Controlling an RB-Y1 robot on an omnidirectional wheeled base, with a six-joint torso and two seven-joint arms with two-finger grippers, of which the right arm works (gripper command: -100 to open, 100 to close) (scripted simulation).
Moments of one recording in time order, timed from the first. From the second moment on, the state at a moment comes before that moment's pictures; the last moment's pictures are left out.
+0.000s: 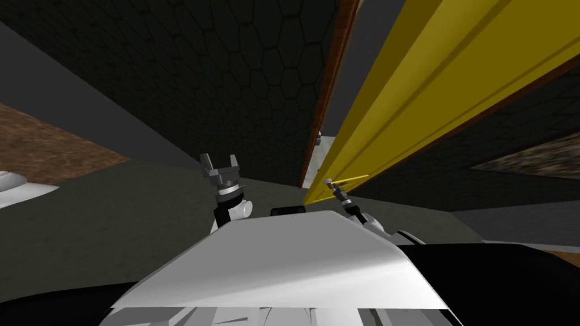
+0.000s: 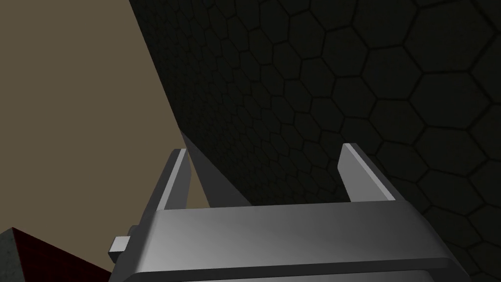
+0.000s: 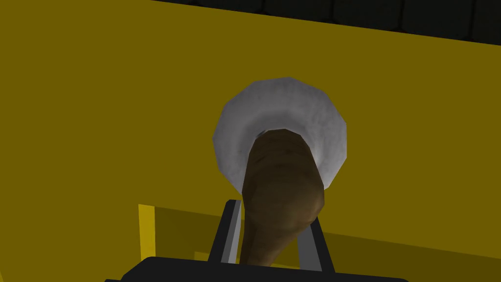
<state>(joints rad) 0.13 -0.67 0.33 -0.62 -0.26 -1.19 -0.41</state>
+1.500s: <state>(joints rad) 0.11 -0.67 0.36 -0.62 -0.31 -1.17 -0.37</state>
